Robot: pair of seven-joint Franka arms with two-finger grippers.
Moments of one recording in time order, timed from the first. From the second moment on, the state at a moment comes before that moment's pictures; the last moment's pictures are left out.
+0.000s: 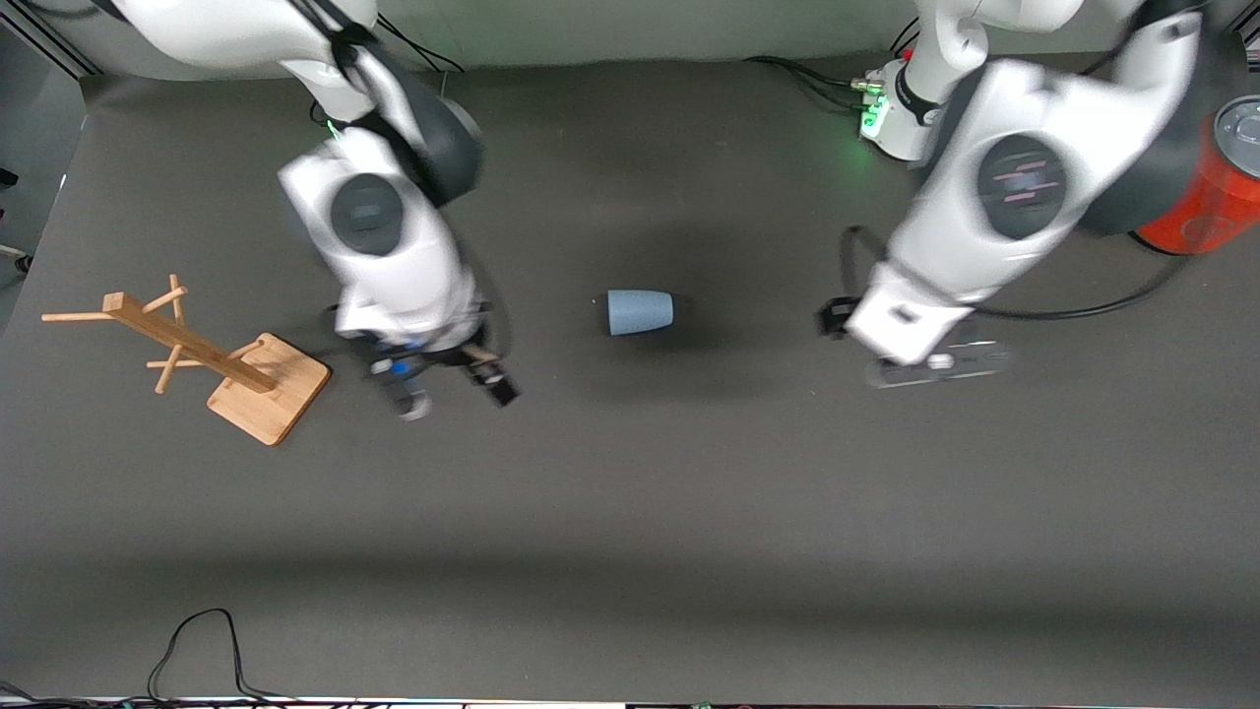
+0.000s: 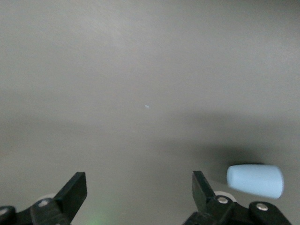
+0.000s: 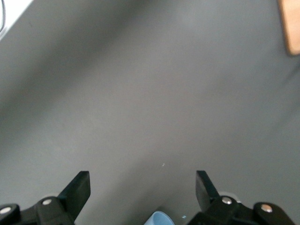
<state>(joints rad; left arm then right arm) -0.55 0.33 0.05 -1.49 -0.02 1.67 -0.67 0.00 0.35 0.50 -1.51 -0.19 1.85 1.29</state>
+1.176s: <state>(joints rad) -1.08 1.00 0.06 -0.96 0.44 1.67 -0.96 0.00 0.10 -0.10 -1.54 0.00 1.66 0.18</state>
